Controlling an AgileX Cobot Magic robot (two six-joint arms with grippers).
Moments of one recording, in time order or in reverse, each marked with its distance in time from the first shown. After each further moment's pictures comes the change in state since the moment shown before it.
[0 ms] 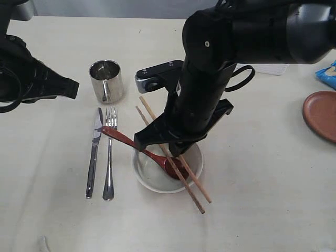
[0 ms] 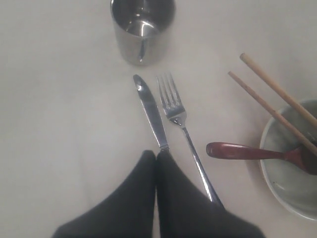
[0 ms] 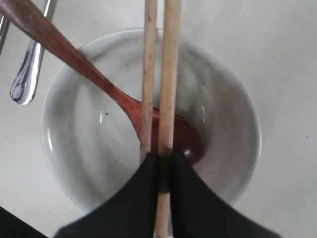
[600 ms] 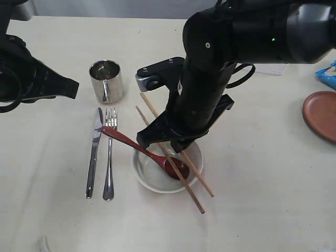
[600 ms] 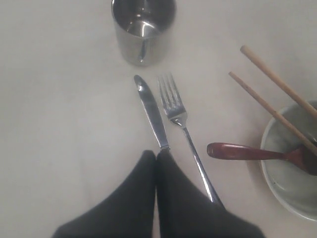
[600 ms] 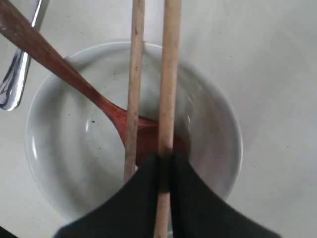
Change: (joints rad) left arm 0.000 0.000 0.000 0.004 0.000 -0.004; right arm -0.002 0.000 0.000 -0.045 -0.018 0.000
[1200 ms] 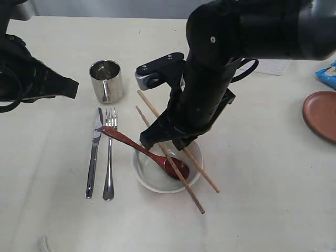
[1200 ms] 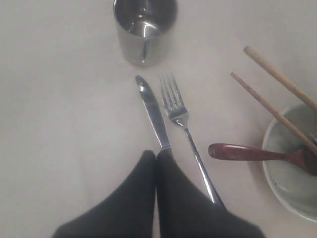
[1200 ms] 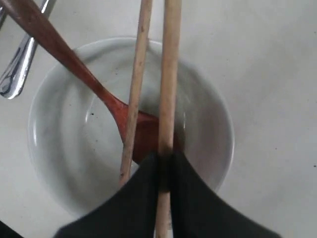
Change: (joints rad) left arm 0.000 0.000 0.000 0.007 0.000 -0.005; right arm 0.000 -0.021 -0.002 -0.015 0.013 -0.056
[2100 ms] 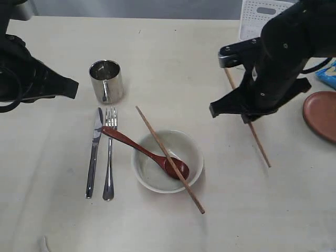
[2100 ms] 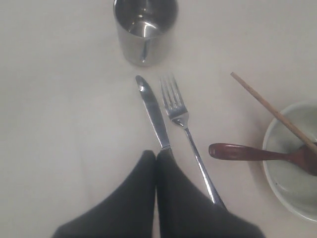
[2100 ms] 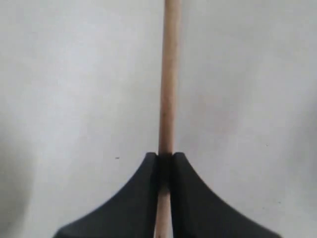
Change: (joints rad) left arm 0.000 0.000 0.000 0.000 0.002 0.000; right arm -0.276 -0.069 0.175 -0.327 -0.140 0.276
